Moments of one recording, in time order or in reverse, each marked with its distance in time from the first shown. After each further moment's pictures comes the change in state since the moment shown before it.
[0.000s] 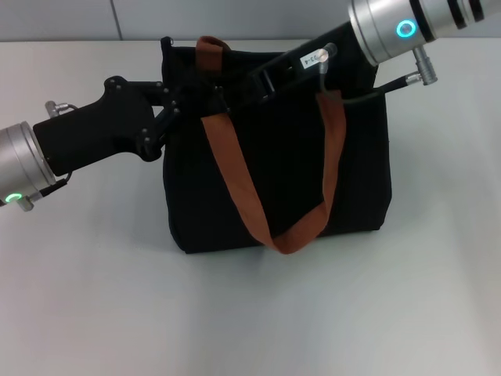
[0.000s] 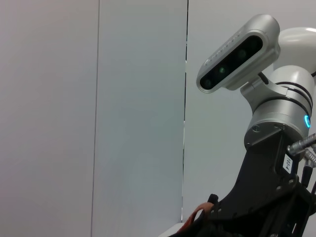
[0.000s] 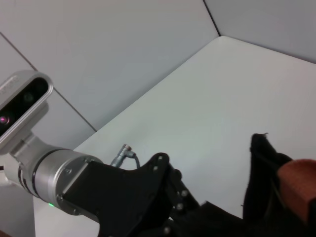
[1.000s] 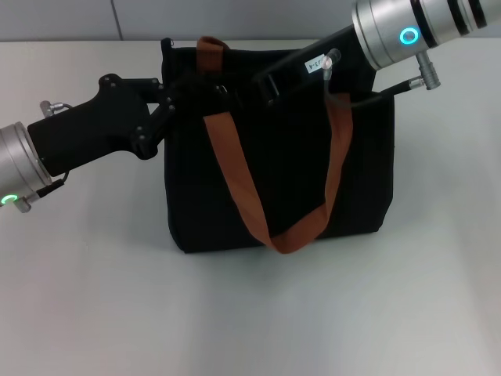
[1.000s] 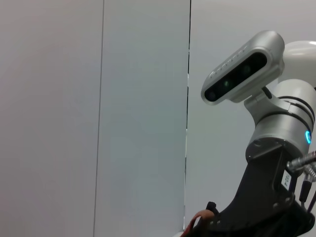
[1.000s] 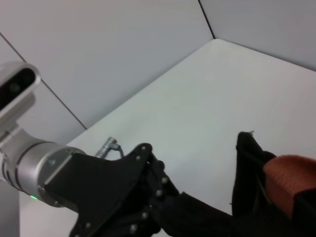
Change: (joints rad) left arm 0.012 -0.001 0.001 0.000 -0.026 0.015 0.000; right arm -0.035 0.011 -0.011 -0.041 -0.016 0.020 -0.021
